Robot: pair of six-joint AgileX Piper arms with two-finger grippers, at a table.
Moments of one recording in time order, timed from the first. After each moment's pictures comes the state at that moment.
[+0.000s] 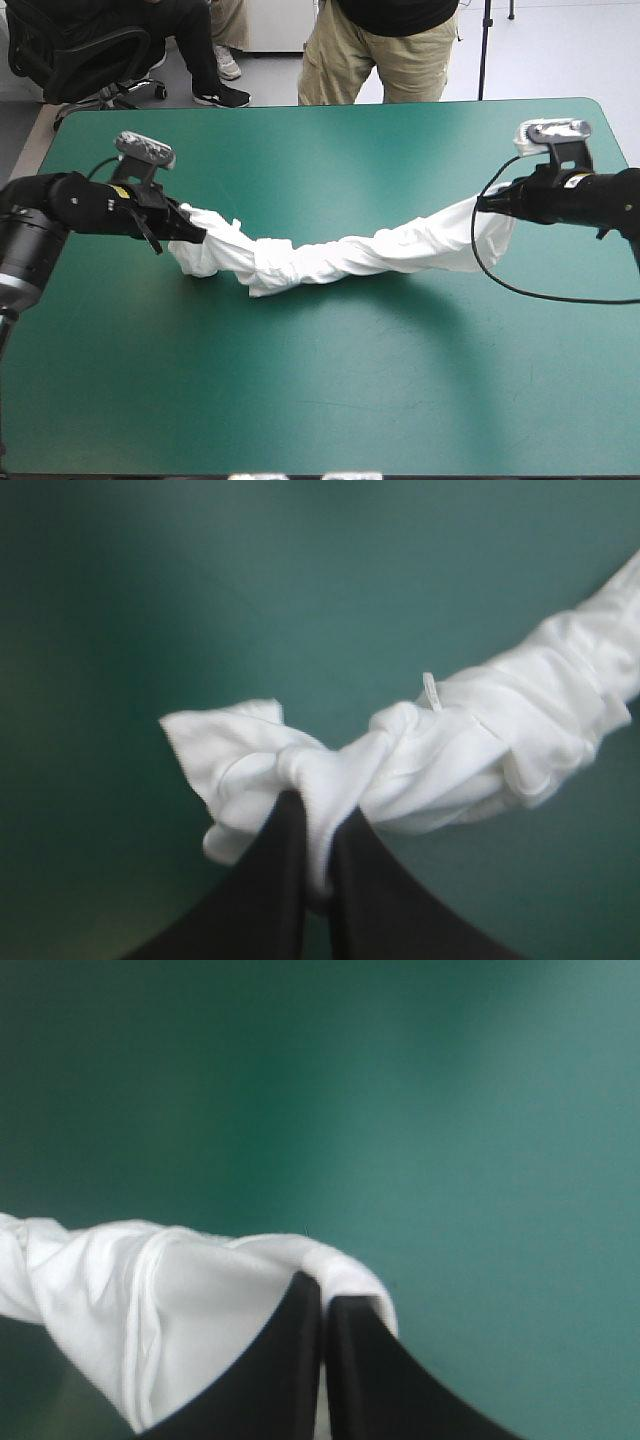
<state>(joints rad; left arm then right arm) -0.12 1.32 -1.36 -0.25 1.03 0.41 -0.01 1.27 -1.31 0.38 0.90 -0.32</state>
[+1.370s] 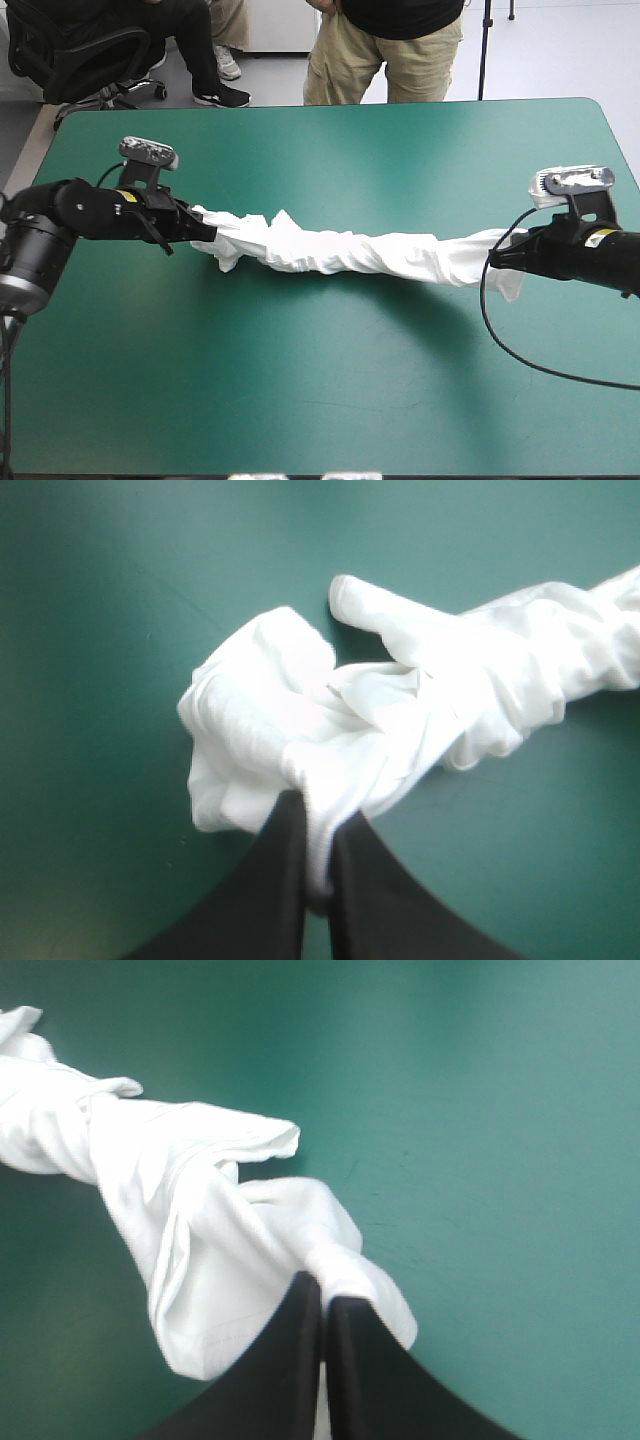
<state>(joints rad) -0.12 1.34 -1.25 -0.34 0.92 0.39 -0.01 1.06 -1.11 0.33 0.97 -0.28</state>
